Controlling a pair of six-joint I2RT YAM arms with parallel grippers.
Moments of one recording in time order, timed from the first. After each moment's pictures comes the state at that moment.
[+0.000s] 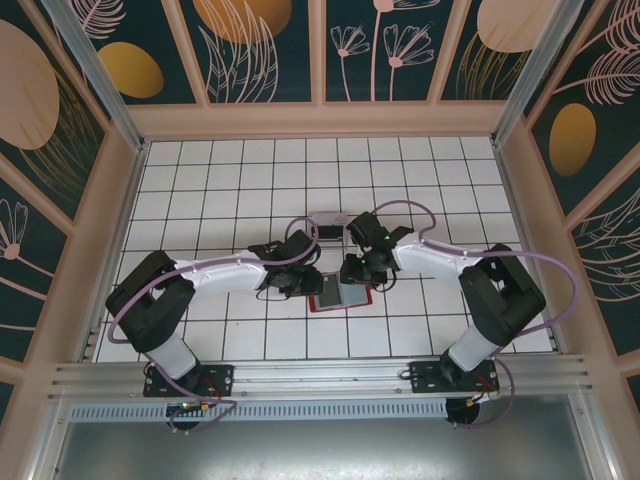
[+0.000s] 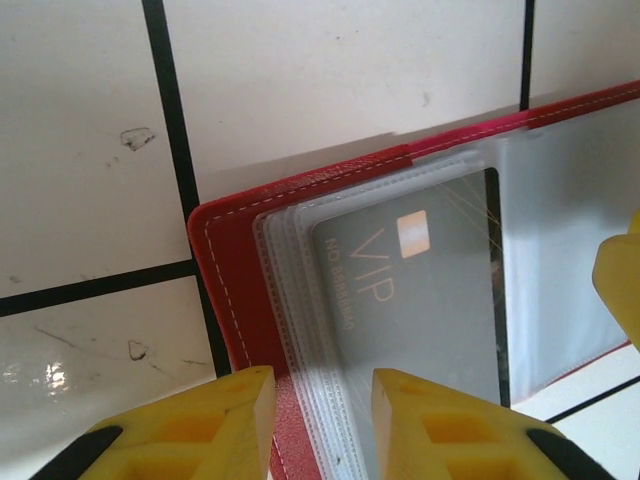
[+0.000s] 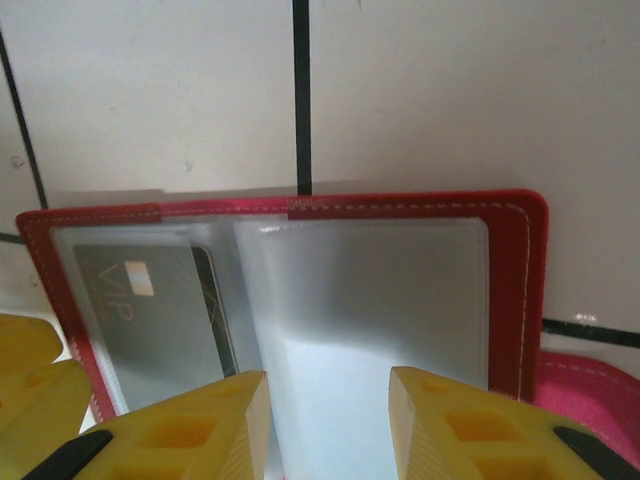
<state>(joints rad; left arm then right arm) -0.85 1.66 0.90 -0.37 0.16 -0.86 0.70 1.61 0.92 -0.57 -0.21 0.67</state>
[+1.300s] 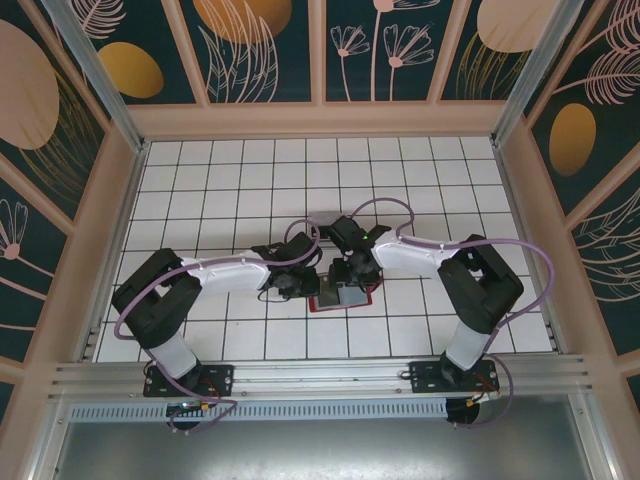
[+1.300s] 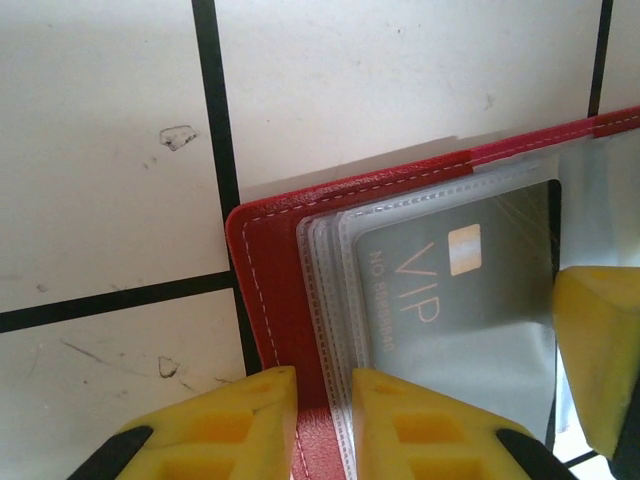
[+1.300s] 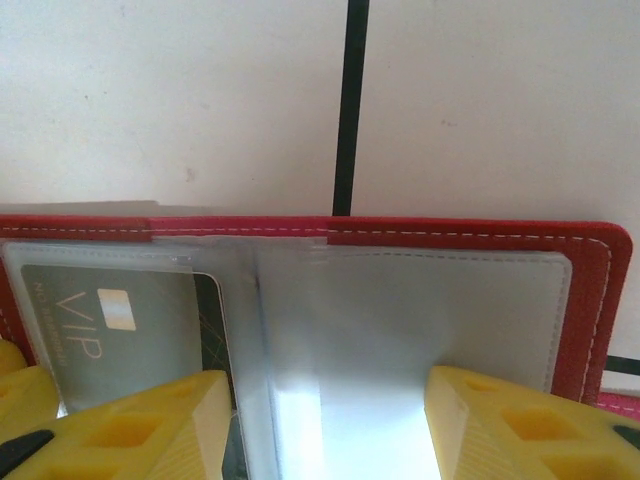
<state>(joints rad) -0.85 1.69 0.90 -0.38 0.13 -0.87 0.79 1.72 1.02 -0.64 -0.08 0.68</state>
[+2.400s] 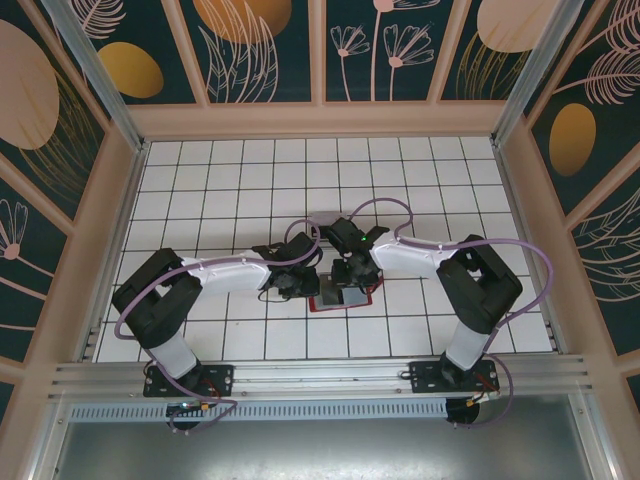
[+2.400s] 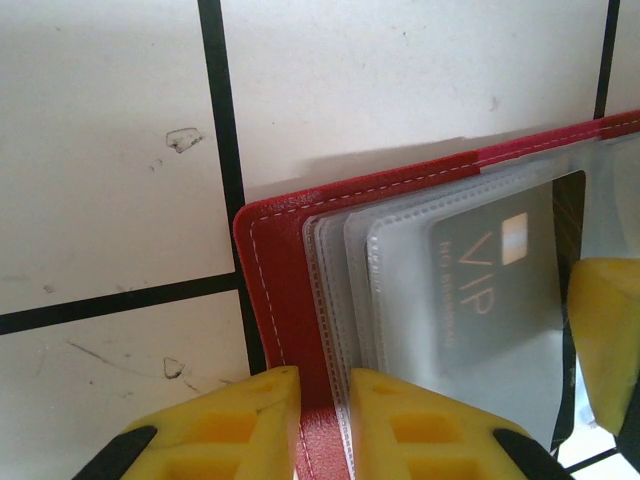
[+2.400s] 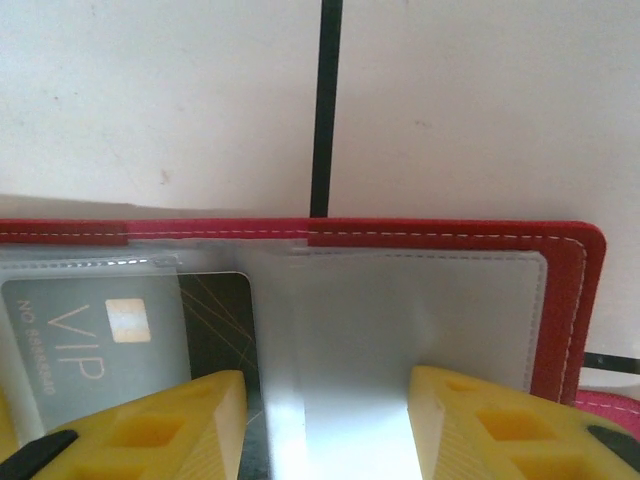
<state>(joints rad) -0.85 1.69 0.90 -0.38 0.12 -0.87 0.81 1.73 1.02 -0.65 -0.03 0.68</state>
